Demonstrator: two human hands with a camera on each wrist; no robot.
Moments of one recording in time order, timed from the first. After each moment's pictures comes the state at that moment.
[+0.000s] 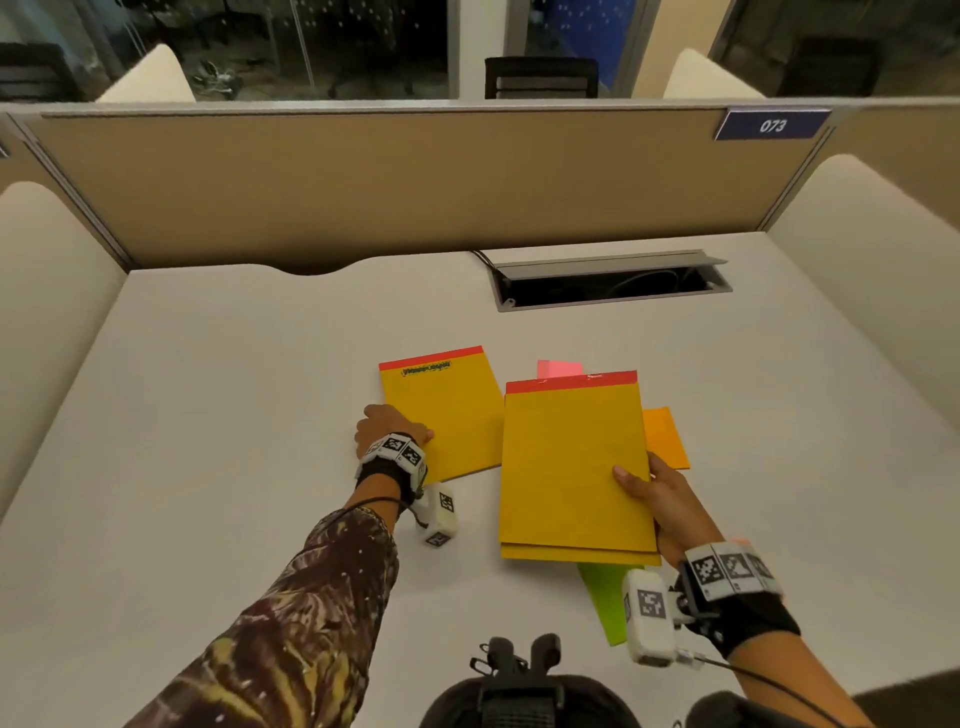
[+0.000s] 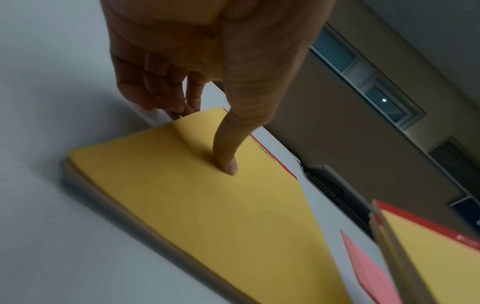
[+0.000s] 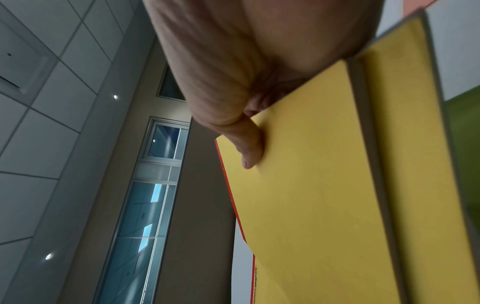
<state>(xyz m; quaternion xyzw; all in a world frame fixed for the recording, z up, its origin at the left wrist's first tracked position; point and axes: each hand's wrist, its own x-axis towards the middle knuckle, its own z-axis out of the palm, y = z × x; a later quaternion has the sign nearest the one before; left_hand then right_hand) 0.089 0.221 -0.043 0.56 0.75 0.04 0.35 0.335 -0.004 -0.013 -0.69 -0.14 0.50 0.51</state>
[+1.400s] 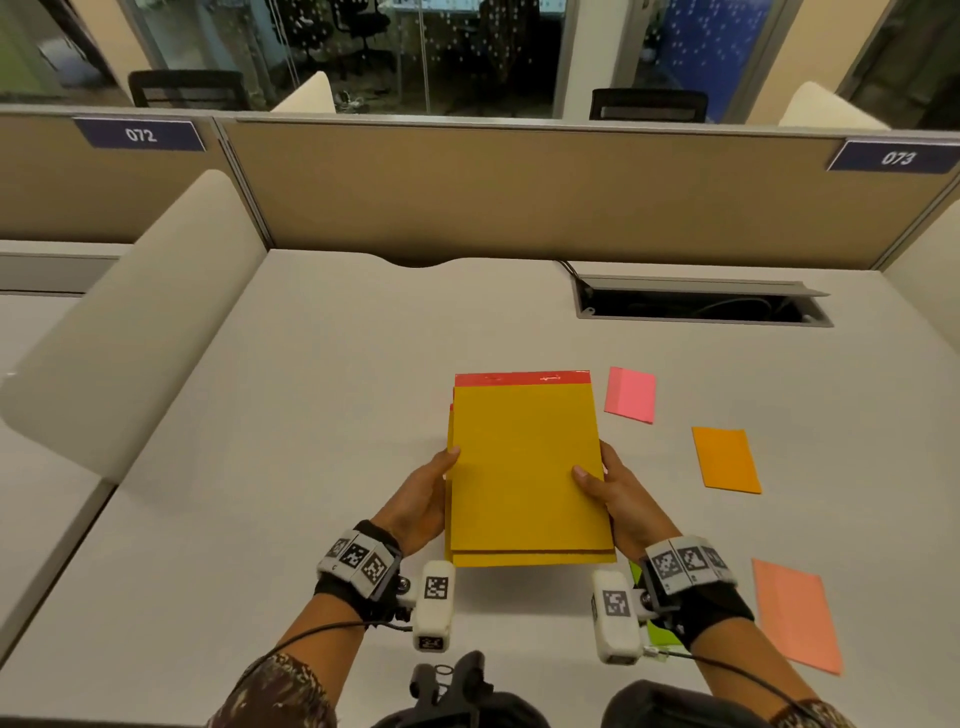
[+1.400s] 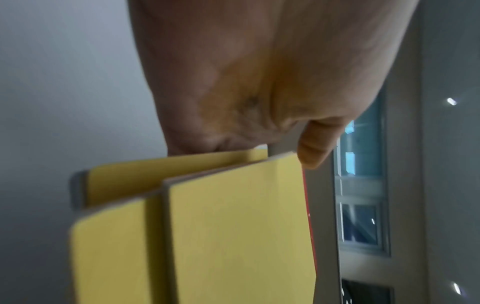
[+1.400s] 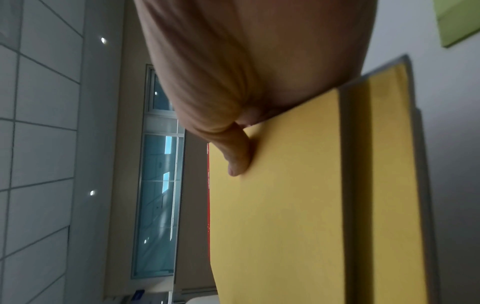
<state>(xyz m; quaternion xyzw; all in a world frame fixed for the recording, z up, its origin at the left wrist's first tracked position) -0.004 0.086 -0.003 0.31 0.43 0.25 0.81 0.241 0.028 -0.012 -0.58 -0.27 0.62 0.46</state>
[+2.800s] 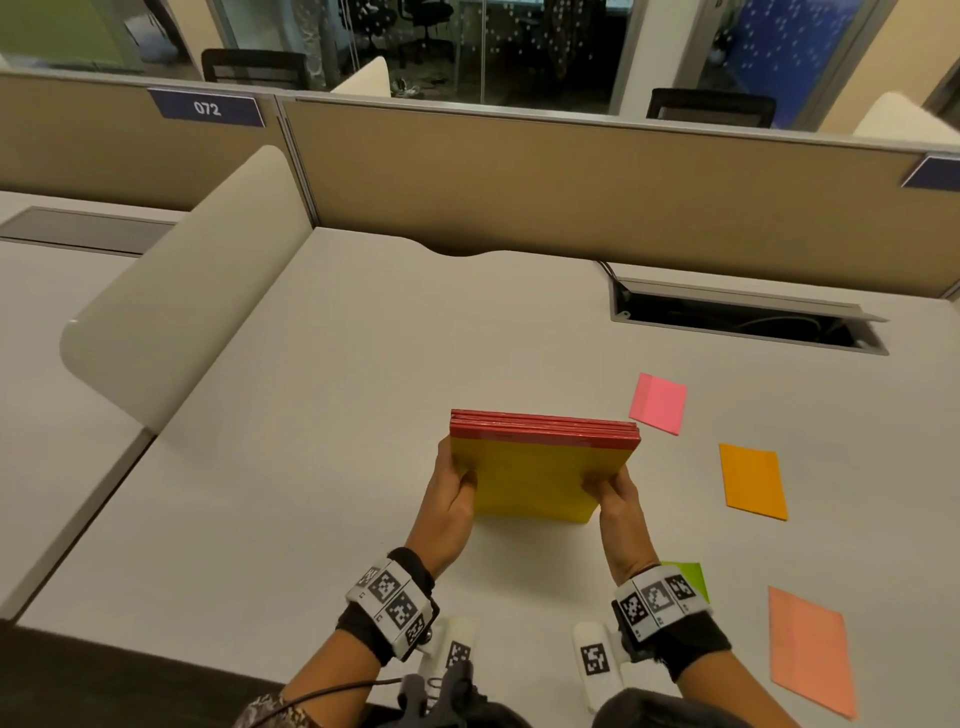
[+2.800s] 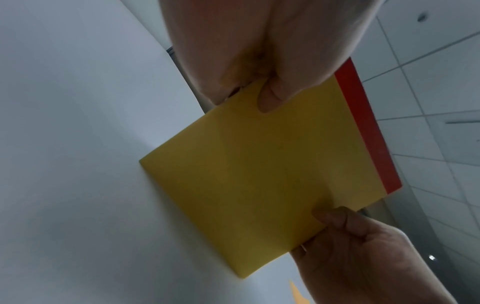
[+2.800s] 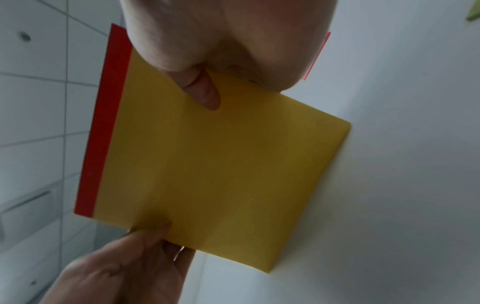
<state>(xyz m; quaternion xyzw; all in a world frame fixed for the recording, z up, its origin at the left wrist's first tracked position) 0.013 0.035 0.003 0.58 0.49 0.40 0.52 0.207 0.013 -0.012 -0.56 -0.37 0.49 0.55</state>
